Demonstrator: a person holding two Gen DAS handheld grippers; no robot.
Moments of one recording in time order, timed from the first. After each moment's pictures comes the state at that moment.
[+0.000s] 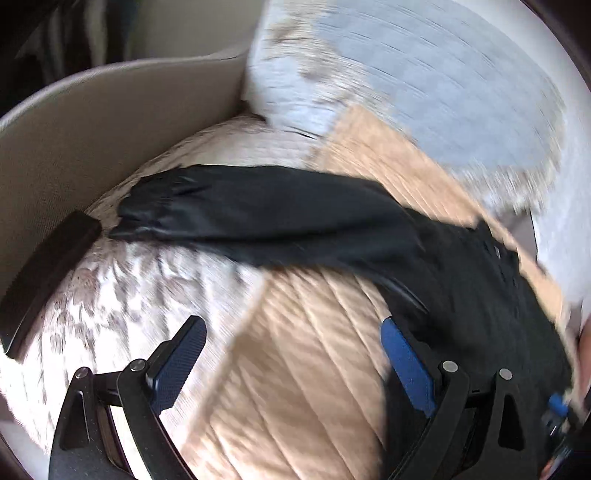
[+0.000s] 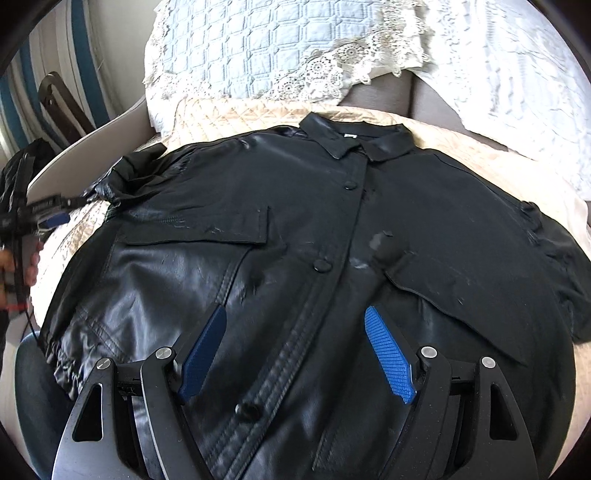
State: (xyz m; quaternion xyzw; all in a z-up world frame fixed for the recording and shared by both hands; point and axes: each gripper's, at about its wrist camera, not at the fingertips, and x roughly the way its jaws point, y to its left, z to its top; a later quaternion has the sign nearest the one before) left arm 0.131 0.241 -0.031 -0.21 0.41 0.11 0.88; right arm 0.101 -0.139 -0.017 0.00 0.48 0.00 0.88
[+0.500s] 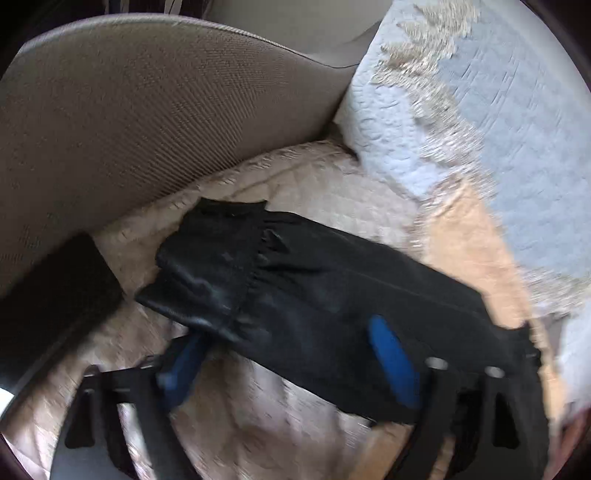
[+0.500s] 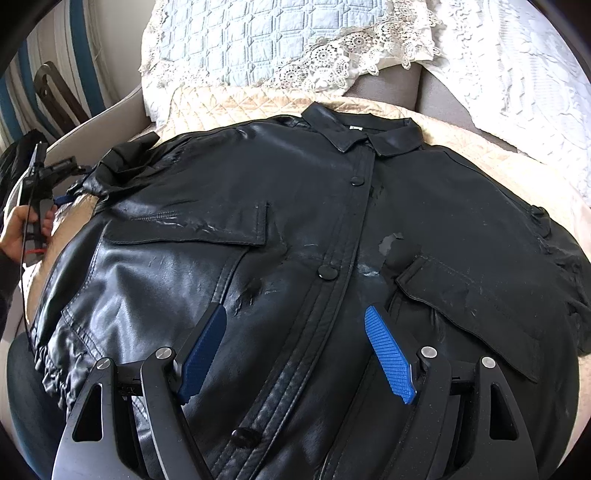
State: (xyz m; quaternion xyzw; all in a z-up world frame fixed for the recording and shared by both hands) left arm 0.190 0.323 -0.065 -0.27 0.38 0.21 0.86; right arm 0.115 -0.137 -0.029 0.00 0.49 0.00 0.87
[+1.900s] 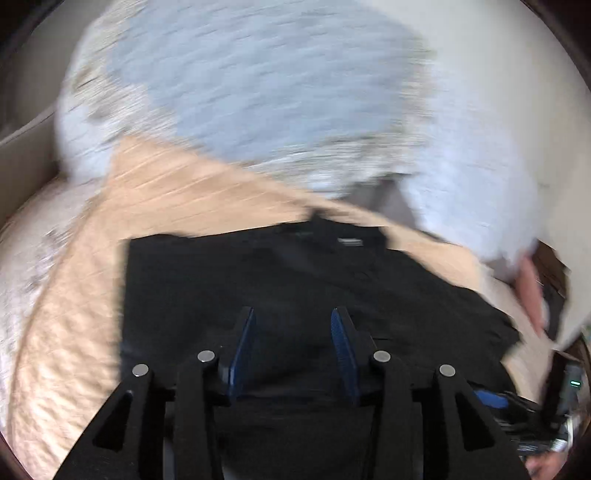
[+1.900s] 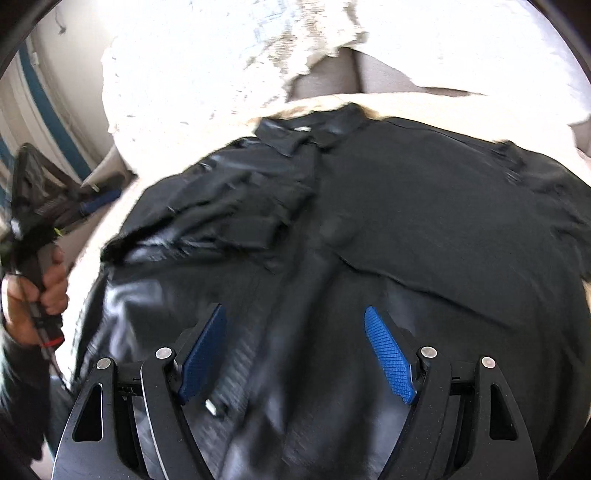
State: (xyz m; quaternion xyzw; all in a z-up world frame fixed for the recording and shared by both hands) left arm 0.211 0.071 0.018 -0.16 0.37 -0.08 0.91; right arm 0.111 -0.185 -0.014 0.13 0.47 -0.01 0.88
